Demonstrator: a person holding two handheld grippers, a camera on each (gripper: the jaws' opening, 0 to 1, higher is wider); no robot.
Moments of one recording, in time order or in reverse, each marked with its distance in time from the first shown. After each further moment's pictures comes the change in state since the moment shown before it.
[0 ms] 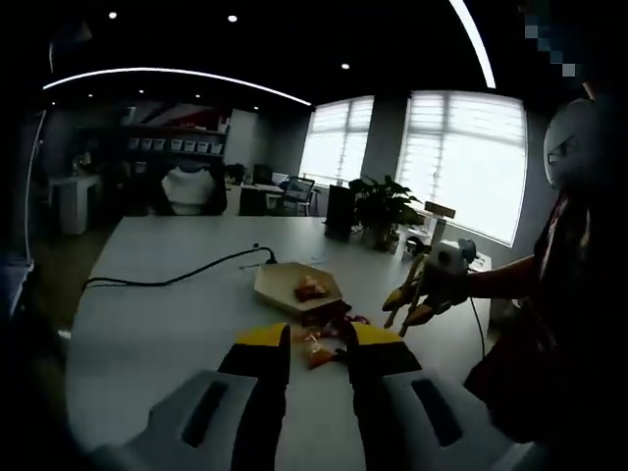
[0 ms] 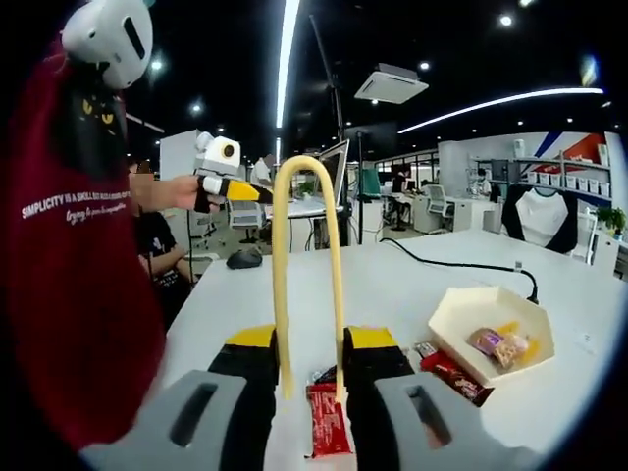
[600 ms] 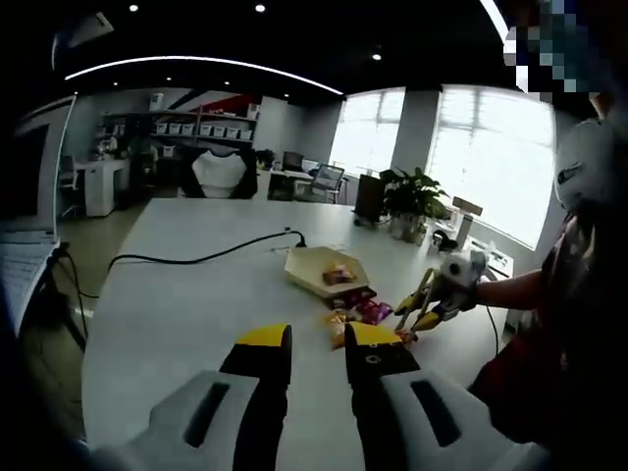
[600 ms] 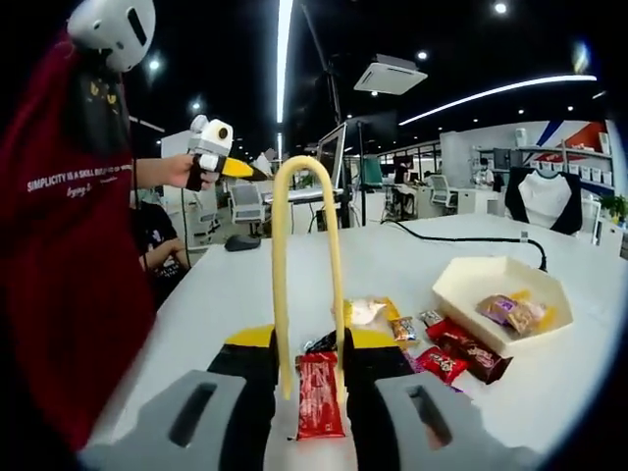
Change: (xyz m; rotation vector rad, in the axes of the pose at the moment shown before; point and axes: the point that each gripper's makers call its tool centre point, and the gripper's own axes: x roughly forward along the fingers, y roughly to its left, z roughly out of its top) left arm -0.012 0.021 -0.016 -0.016 0.072 0.095; right arm 0.007 -0.007 -0.039 0.023 0.018 0.018
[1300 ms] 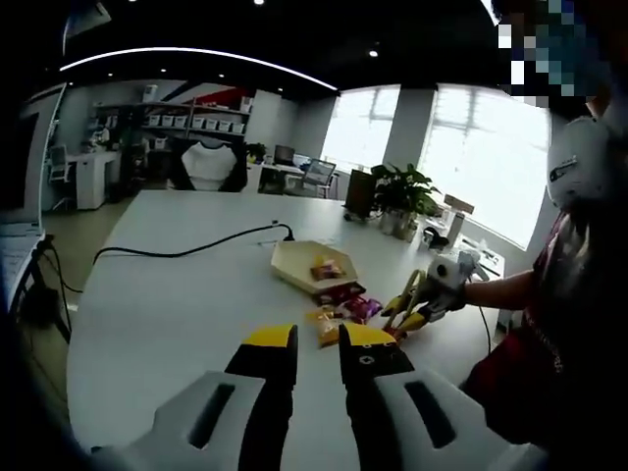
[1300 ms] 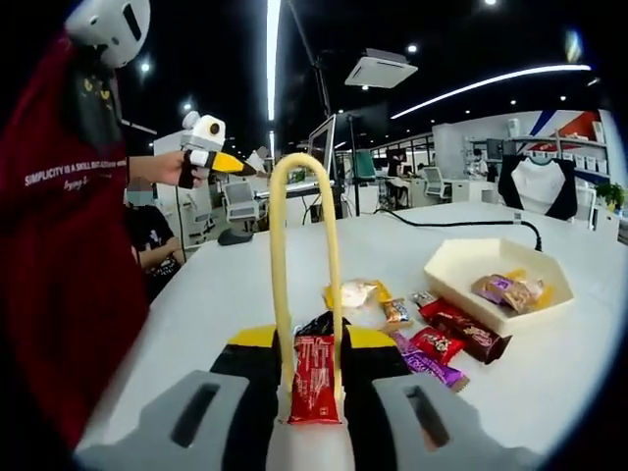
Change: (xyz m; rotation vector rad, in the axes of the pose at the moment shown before) left arm 0.014 -0.014 -0.008 -0.007 0.031 -0.049; right arm -0.004 -0.006 -0.010 0.035 0.022 -0.029
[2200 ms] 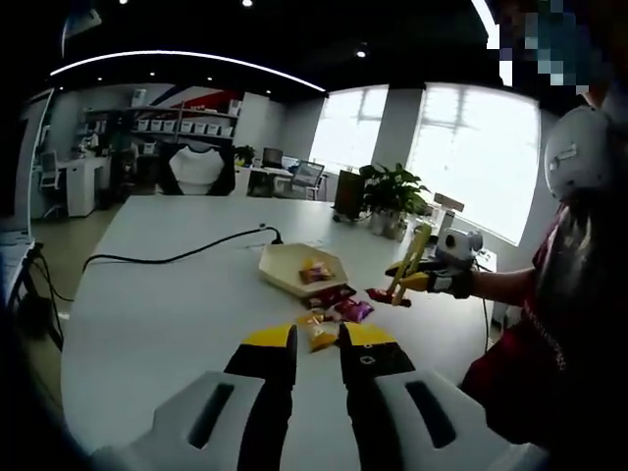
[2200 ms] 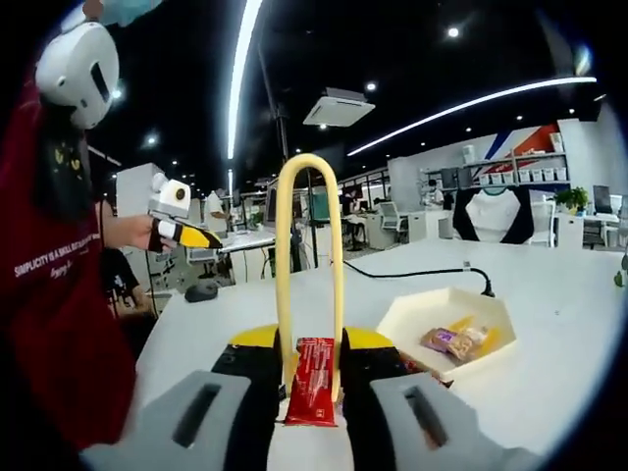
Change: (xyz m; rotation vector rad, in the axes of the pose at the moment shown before) left arm 0.006 -0.014 0.003 0.027 -0.011 -0.047; right arm -0.033 -0.021 0.074 0.028 -0.186 -0.207
